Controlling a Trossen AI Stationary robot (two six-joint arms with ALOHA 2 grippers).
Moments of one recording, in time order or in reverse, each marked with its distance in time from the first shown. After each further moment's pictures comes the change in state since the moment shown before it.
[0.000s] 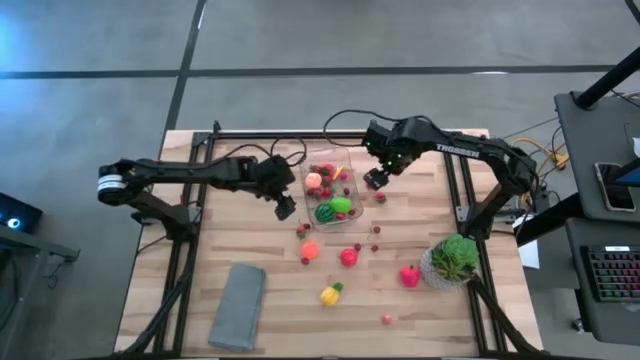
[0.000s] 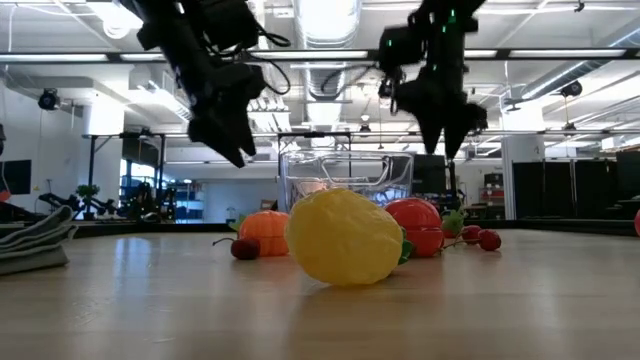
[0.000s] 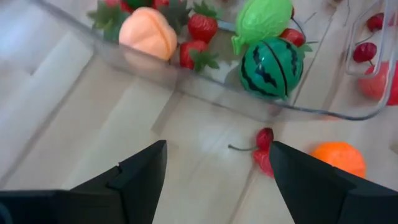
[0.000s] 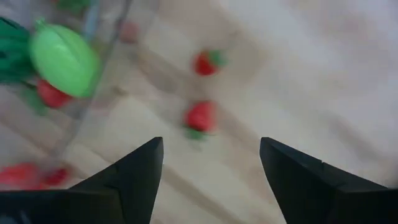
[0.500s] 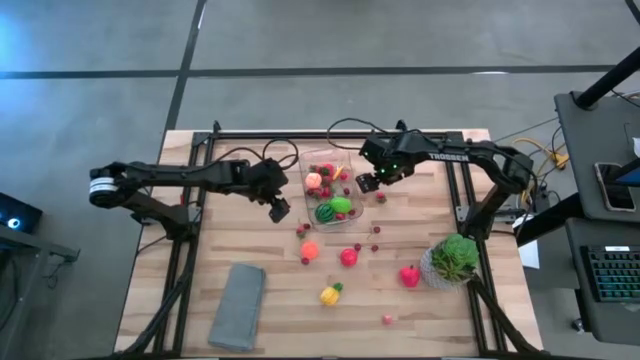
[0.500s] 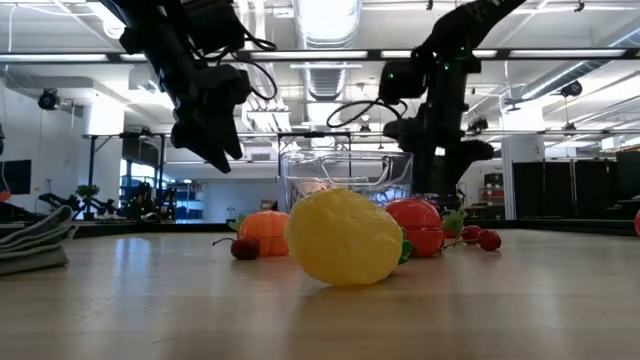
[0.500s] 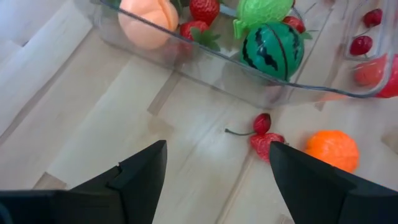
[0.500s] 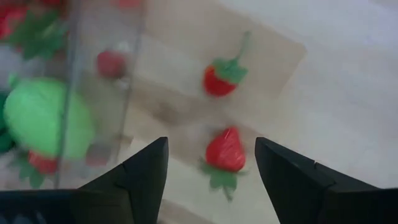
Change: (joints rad) left arm -0.001 -0.070 -0.087 0.025 0.025 -0.055; right arm -0.033 0.024 -0.215 0.309 -0.017 0.239
